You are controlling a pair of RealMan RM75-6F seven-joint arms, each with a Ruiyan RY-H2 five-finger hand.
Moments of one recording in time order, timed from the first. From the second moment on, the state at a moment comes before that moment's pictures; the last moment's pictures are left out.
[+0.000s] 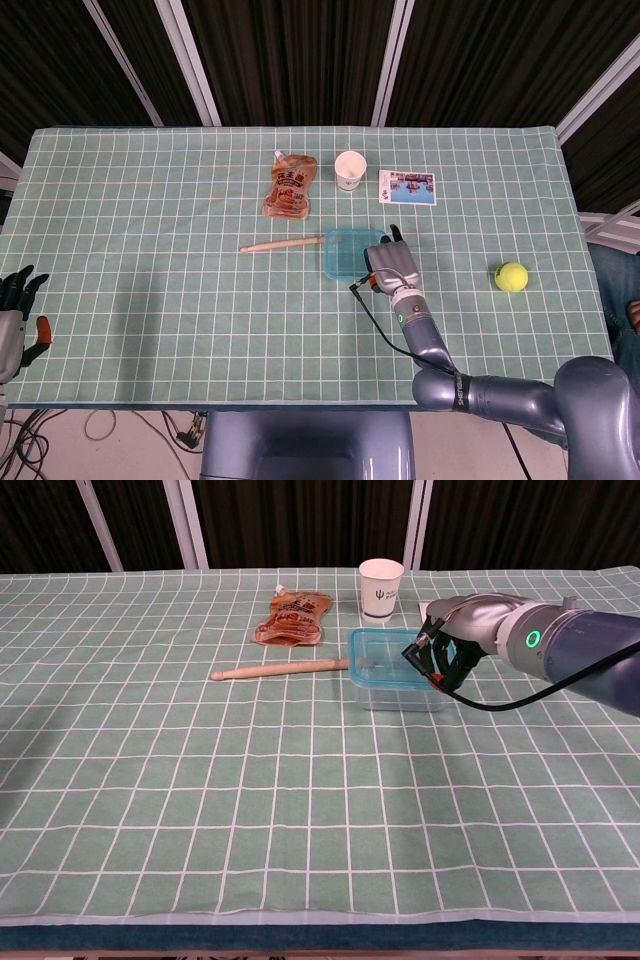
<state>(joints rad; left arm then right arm) -0.11 -1.11 -0.07 -1.68 1.34 1.41 0.13 0.99 -1.62 0.18 -1.46 -0.51 1.03 -0.73</state>
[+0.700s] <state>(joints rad) -0.11 -1.11 -0.07 -1.69 1.34 1.41 0.12 1.00 -1.53 0.29 -1.56 -0.52 1.09 -0.73</state>
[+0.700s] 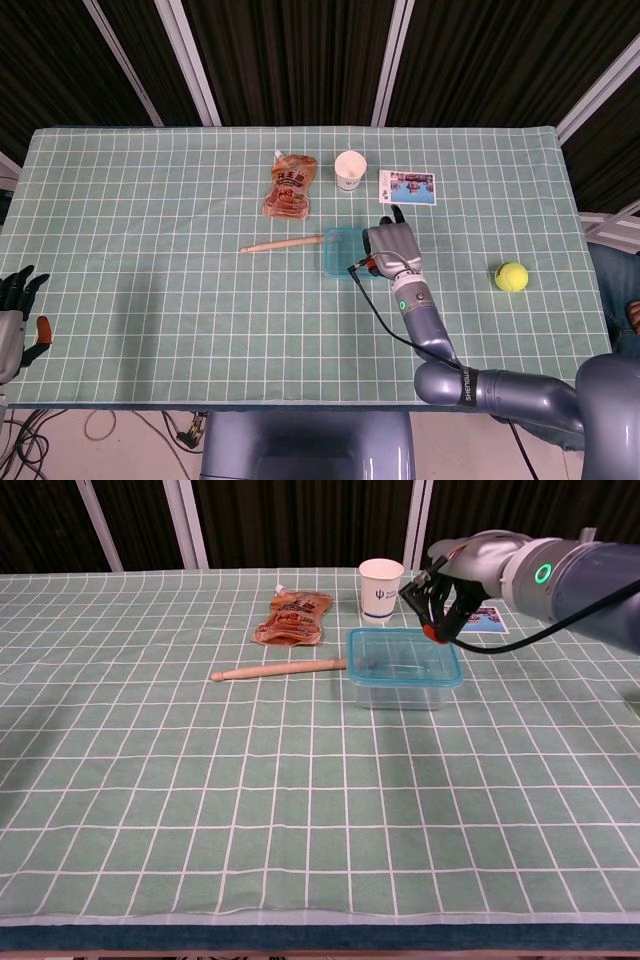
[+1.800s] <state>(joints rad) -0.11 -1.11 -0.08 -1.70 1.30 1.40 0.13 1.11 -1.68 0.33 -1.18 -0.40 0.92 -0.70</state>
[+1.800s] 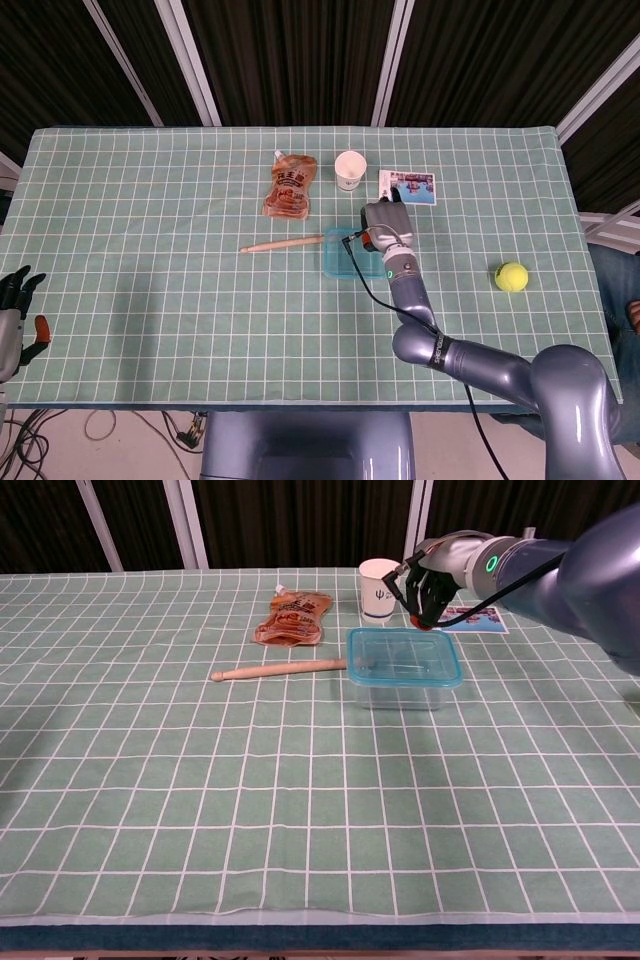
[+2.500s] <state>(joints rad) -0.11 -1.11 -0.08 -1.70 1.29 1.39 0.13 1.12 -1.75 0.32 -1.07 -0.40 0.87 -0.71</state>
